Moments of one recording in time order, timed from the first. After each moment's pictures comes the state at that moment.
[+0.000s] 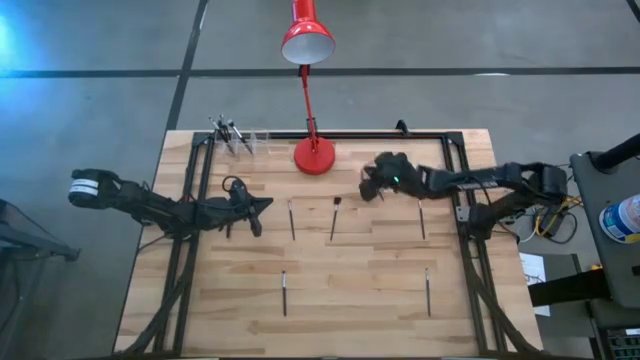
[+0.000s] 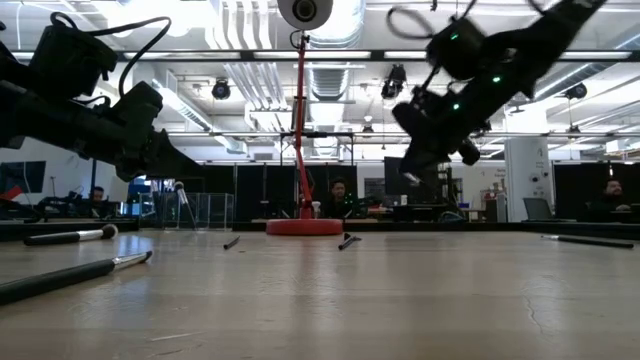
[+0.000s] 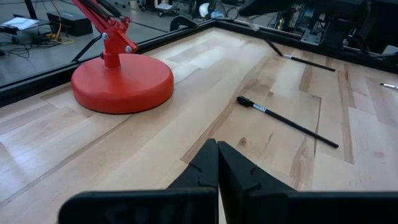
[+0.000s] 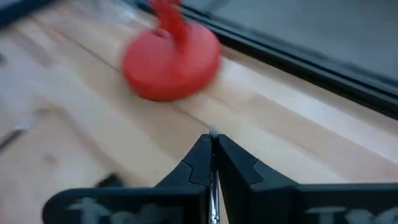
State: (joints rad) left arm 0.01 1.09 0.01 0.83 -0.44 -0.26; right arm -0.30 1.38 0.61 0.15 0.39 0.44
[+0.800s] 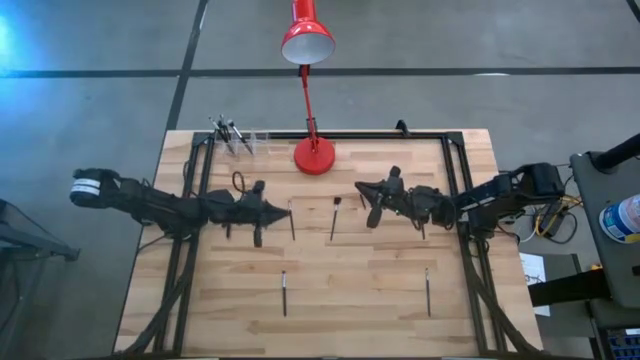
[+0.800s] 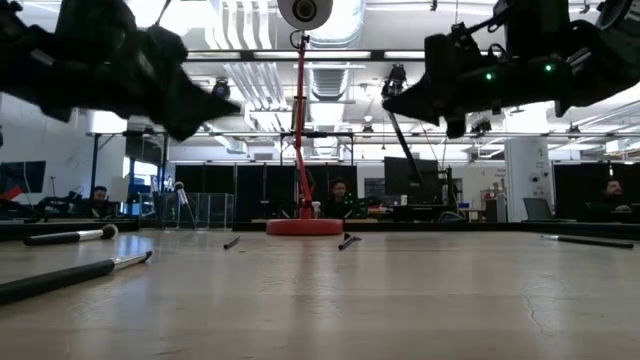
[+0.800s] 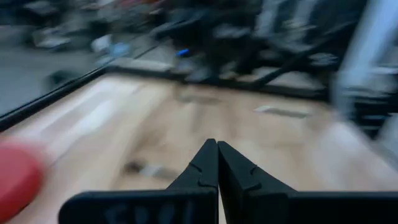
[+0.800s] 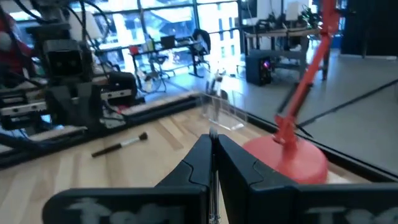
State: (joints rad) left arm 0.01 1.11 0.19 0.87 -0.03 -0.12; right arm -0.02 1.44 0.35 1.08 0.44 0.17
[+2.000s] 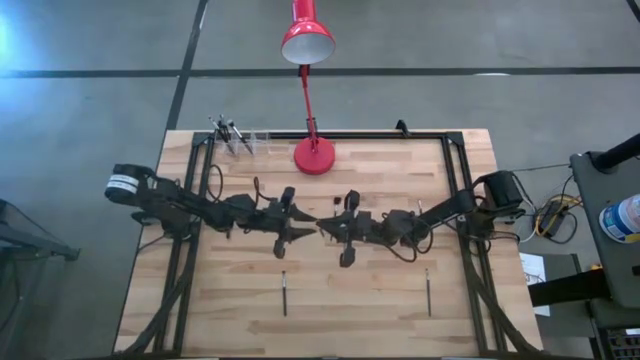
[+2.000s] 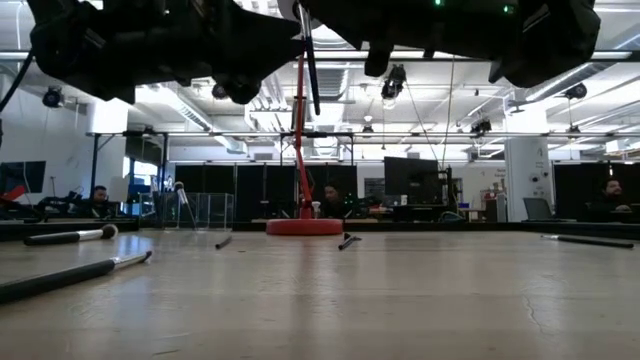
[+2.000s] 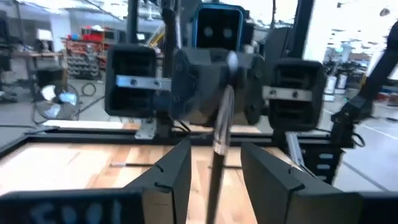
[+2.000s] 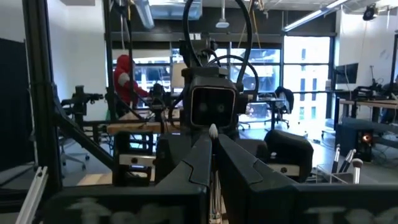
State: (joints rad) left arm -0.08 1.46 0.47 1.14 0.05 -0.09; right arm 0.21 1.80 0.76 1.32 0.31 -0.04
